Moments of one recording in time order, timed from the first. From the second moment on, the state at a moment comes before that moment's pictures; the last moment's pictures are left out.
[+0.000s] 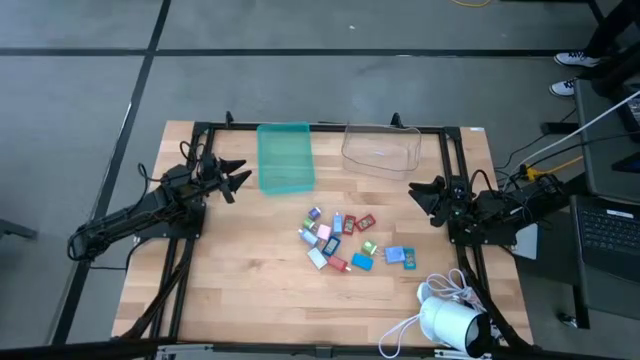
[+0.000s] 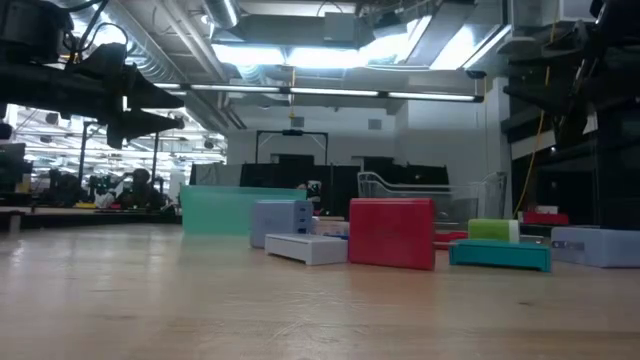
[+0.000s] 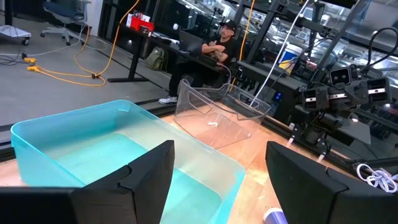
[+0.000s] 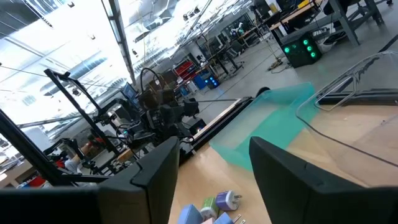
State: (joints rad) left arm 0.51 0.04 0.01 0.02 -0.02 -0.38; right arm 0.40 0.01 0.02 0.16 0.75 0.54
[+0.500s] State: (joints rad) left arm 0.51 0.04 0.01 0.02 -0.02 -0.38; right arm 0.40 0.01 0.02 0.49 0.73 0.79
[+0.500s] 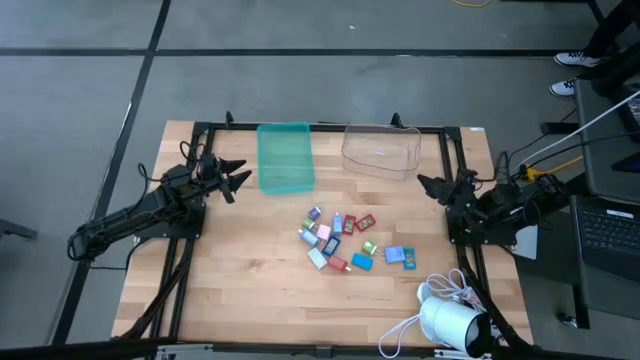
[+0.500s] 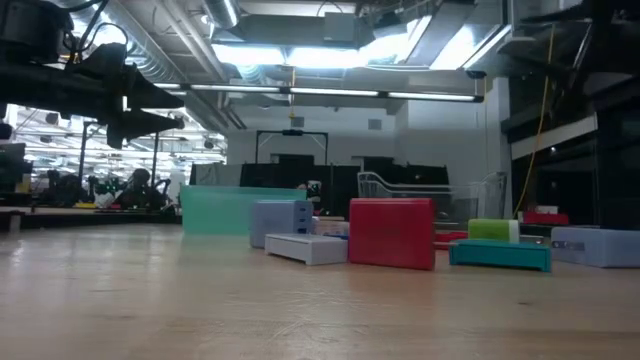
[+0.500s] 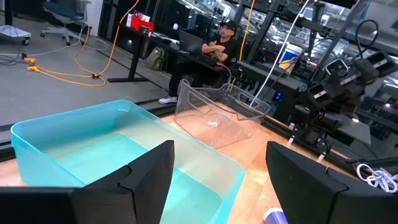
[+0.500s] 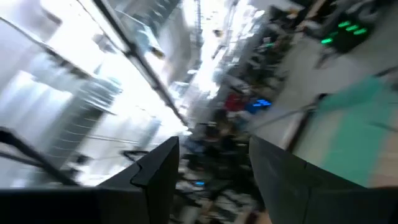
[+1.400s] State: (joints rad) left arm 0.51 0.04 0.01 0.35 -0.25 -0.63; right arm 0.39 0.88 0.66 0.69 0.88 0.42
